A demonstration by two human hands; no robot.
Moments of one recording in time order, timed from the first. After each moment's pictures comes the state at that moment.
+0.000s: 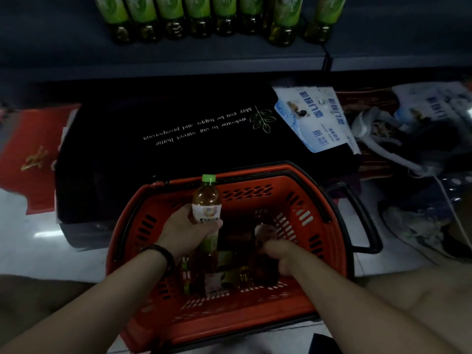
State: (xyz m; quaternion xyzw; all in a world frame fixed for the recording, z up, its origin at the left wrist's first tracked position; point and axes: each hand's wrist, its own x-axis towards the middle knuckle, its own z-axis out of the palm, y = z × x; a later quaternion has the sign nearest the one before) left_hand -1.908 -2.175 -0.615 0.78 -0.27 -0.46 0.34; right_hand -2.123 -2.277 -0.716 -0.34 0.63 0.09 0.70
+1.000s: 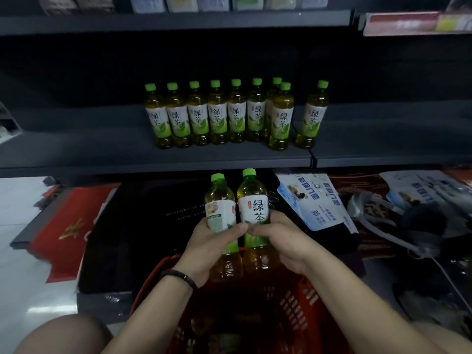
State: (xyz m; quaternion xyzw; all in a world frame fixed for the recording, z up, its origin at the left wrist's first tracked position) left_hand -1.930 -2.230 -0.480 0.62 -0.30 -0.45 0.57; right_hand -2.080 -2.332 -0.465 -0.62 0.38 -0.17 0.67
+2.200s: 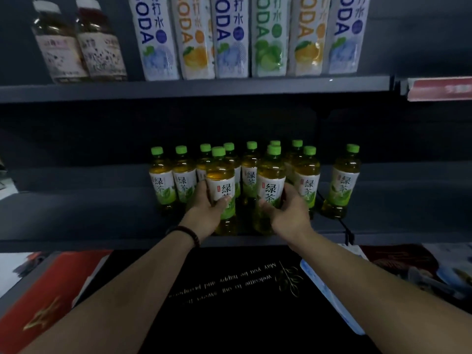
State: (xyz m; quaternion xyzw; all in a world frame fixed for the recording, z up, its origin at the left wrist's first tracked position) left_hand -1.754 -2.437 -0.405 0.69 -0.41 -0.23 0.54; right_hand -1.939 -2.526 -0.413 -0.69 0.40 -0.43 0.42
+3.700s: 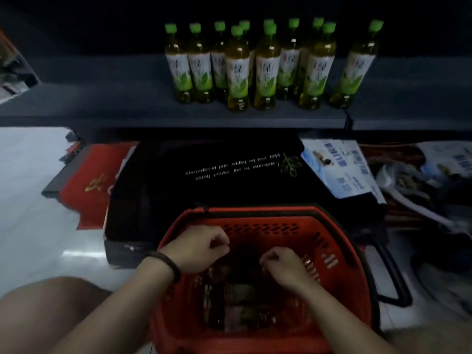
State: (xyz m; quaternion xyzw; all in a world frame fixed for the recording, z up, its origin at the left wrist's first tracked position) left_hand -1.866 -2.156 -0.546 0.76 -0.55 -0.32 0.12; right_hand -2.084 -2.274 -0.648 -0.71 0.52 -0.01 0.48
